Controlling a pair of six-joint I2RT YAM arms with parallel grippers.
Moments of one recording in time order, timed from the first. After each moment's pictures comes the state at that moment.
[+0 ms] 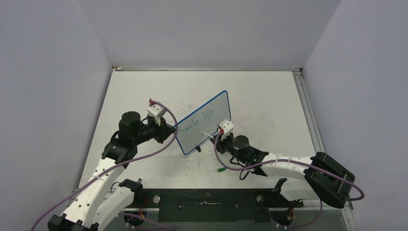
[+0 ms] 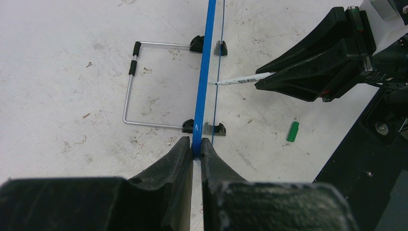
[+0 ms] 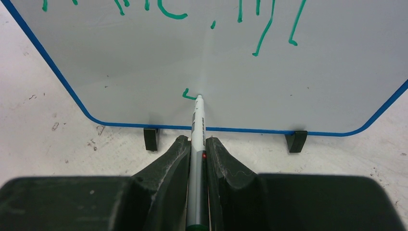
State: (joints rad) left arm -0.35 0.79 0.70 -0.32 0.47 -0.05; right arm 0.91 1.26 0.38 0.61 0.13 0.07
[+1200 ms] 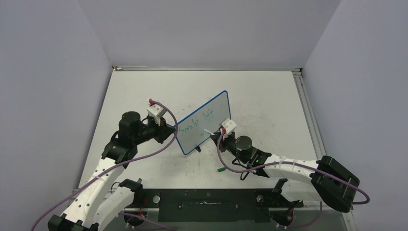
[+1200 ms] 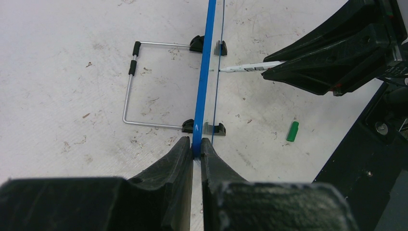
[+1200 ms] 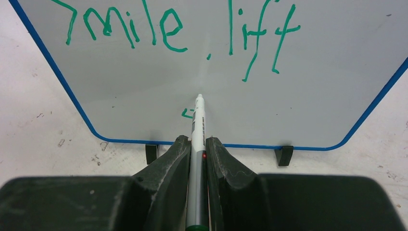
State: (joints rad) left arm -0.35 0.79 0.70 -0.32 0.47 -0.05; right arm 0.93 1.19 0.38 0.62 0.17 0.05
